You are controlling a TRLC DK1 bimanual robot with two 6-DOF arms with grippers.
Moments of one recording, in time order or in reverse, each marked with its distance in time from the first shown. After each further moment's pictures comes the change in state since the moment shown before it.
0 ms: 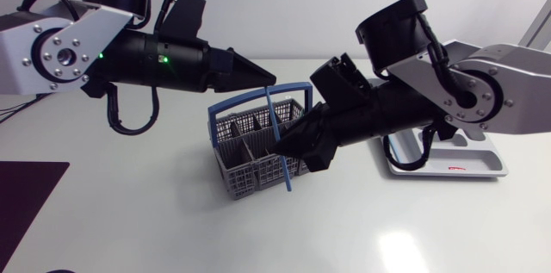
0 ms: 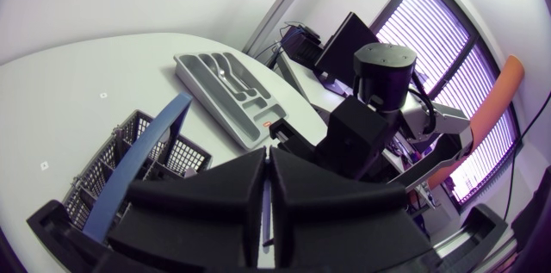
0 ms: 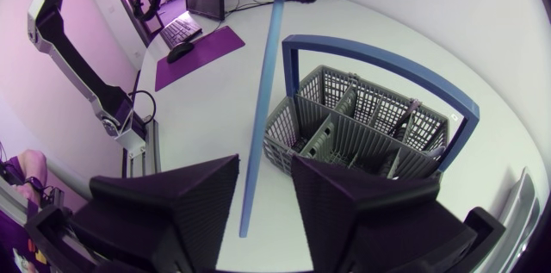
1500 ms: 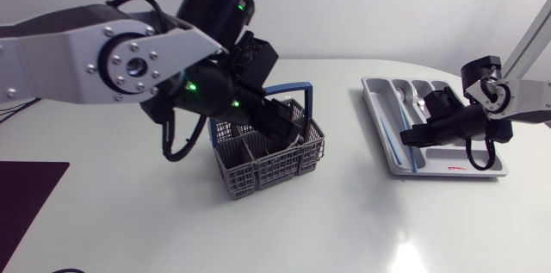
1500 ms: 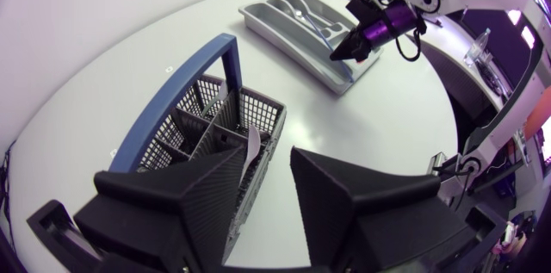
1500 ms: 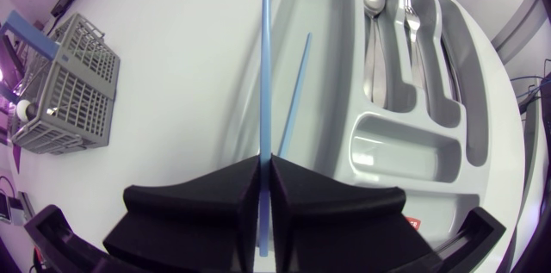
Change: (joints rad) left arm -0.301 0.123 0.117 -0.270 -0.700 0.202; right arm -0.774 0.352 -0.013 0.053 0.293 -0.113
